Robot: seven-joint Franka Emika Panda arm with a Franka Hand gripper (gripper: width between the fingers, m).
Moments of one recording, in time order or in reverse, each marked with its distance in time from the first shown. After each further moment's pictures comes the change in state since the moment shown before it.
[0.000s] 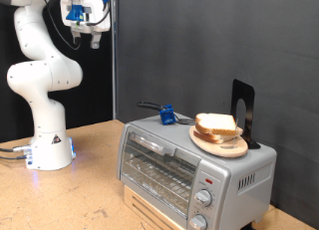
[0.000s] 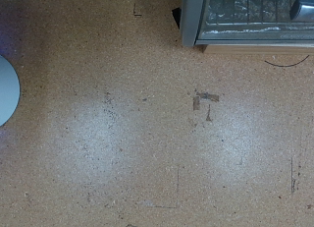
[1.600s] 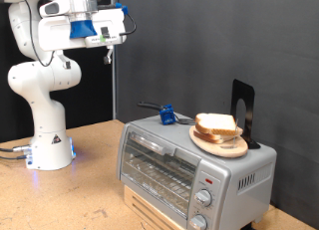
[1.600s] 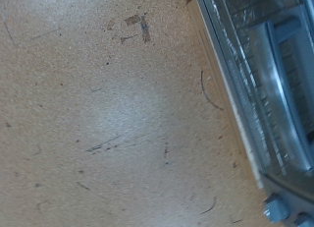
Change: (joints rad) arm 0.150 0.105 -0.207 -0.078 -0.092 0.404 -1.196
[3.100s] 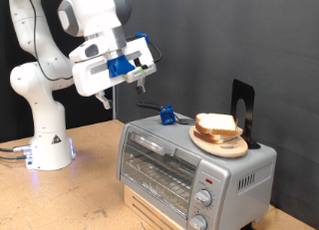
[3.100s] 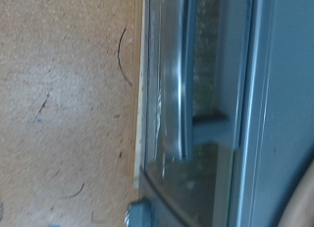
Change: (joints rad) arm 0.200 0.290 -0.149 0.034 0.227 0.260 -0.489
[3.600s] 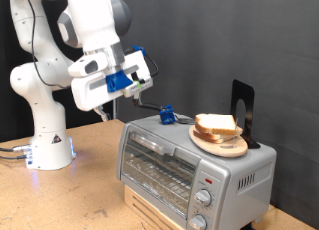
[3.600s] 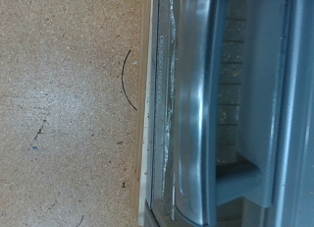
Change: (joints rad) arm -0.001 0.030 0.013 -0.074 -0.010 0.079 0.007
